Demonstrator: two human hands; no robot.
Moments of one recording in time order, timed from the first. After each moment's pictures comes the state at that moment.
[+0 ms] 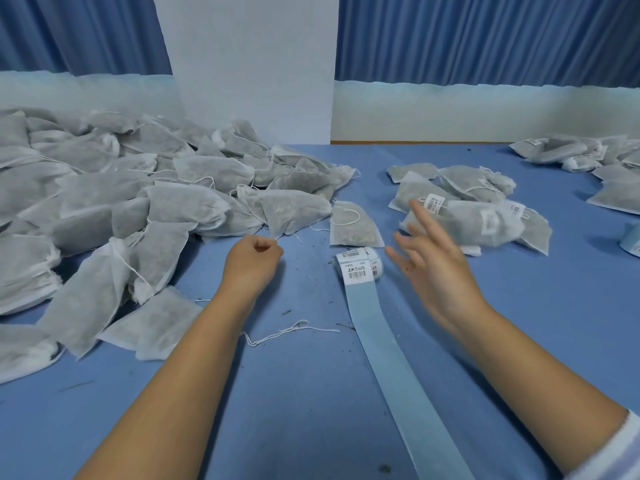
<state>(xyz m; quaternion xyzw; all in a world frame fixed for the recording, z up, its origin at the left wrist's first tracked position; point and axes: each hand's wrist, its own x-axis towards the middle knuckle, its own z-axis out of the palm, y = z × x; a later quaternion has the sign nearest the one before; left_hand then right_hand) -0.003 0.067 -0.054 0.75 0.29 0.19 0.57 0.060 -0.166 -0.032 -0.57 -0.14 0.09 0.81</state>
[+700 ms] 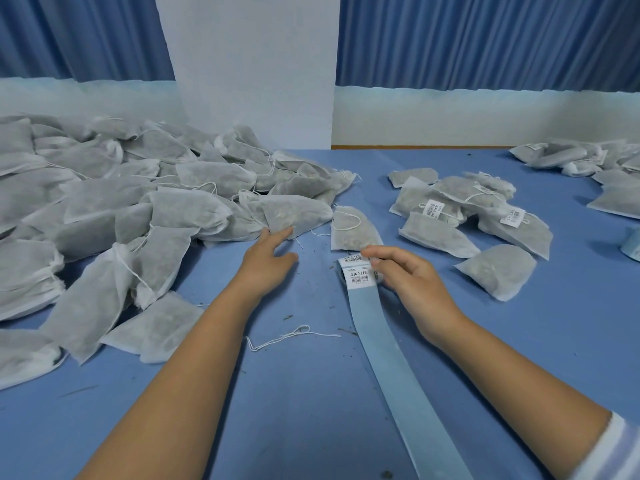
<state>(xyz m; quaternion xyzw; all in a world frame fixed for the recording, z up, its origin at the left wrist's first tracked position) 0.017 0.077 -0.062 0.84 0.19 0.12 0.49 0.058 -0.151 -0.054 -0.70 -0.19 0.10 0.68</state>
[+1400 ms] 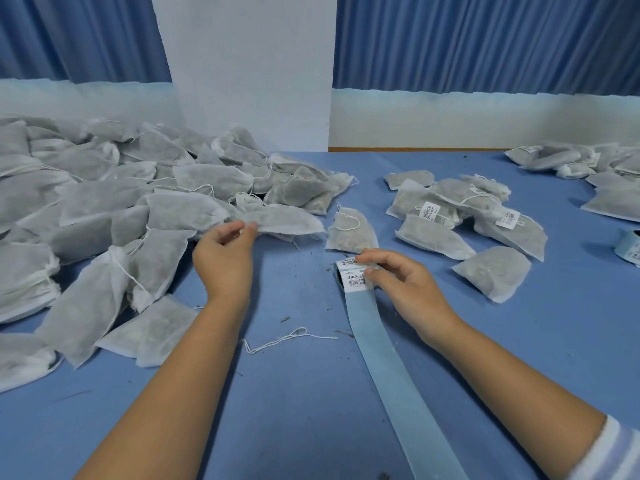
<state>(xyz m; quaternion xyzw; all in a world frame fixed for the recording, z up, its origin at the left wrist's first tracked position) 0.001 0.076 -0.046 0.58 0.31 0.42 0.62 0.056 -0.156 -0.053 -0.75 -0.24 0.08 0.62</state>
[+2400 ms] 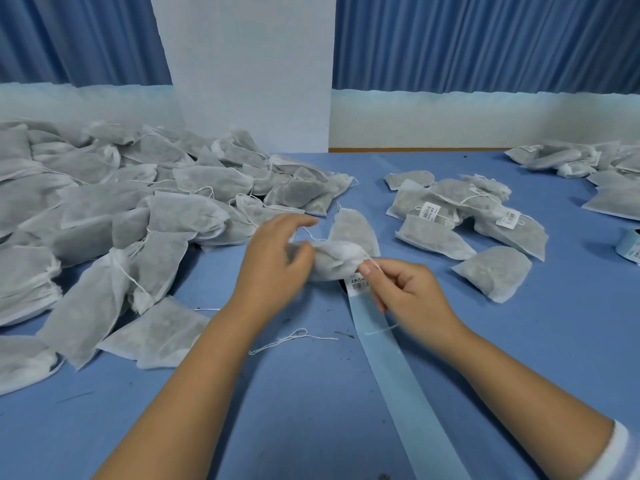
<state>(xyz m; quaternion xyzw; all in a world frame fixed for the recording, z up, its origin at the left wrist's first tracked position) -0.022 0.032 -0.019 0.87 0.02 0.35 0.34 0.035 -0.159 -0.041 -0.75 -0.35 0.01 0.57</state>
